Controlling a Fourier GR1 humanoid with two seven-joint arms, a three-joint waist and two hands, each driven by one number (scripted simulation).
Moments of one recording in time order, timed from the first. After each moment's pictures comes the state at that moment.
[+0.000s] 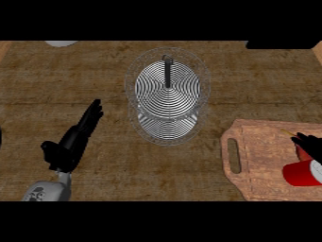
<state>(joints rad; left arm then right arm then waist) -0.09 0.17 -0.12 -1.37 0.07 -0.05 -0.10 0.15 -0.73 0.08 -1.86 0.78 0.54 0.14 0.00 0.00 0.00</state>
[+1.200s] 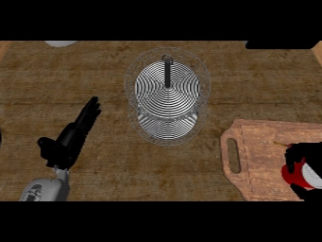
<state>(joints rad) -0.11 0.14 -0.05 -1.36 0.03 -0.11 -0.09 0.10 -0.53 0.01 -1.73 0.91 0.41 -0.16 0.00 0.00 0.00</state>
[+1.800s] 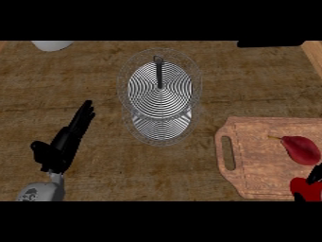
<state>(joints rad) -0.08 0.15 -0.03 -1.36 0.04 -0.11 -0.10 0.34 -0.20 -0.13 -2.06 0.96 0.26 0.34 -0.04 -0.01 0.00</state>
